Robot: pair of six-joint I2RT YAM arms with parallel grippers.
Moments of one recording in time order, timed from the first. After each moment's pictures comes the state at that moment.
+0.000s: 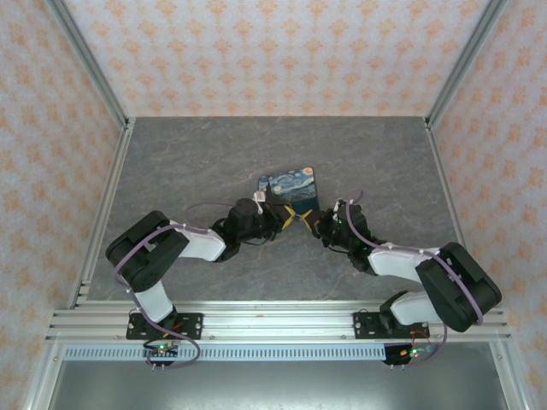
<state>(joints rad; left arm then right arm) -0.69 1.72 0.63 0.74 0.24 -1.54 0.56 1.35 0.36 0.57 -0.22 1.43</state>
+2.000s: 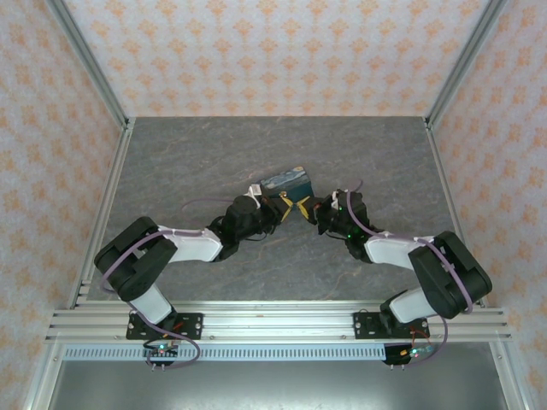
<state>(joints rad) -0.71 1.63 0.64 0.69 0.12 -1.51 0.50 1.44 0.47 0.62 -0.34 1.58</state>
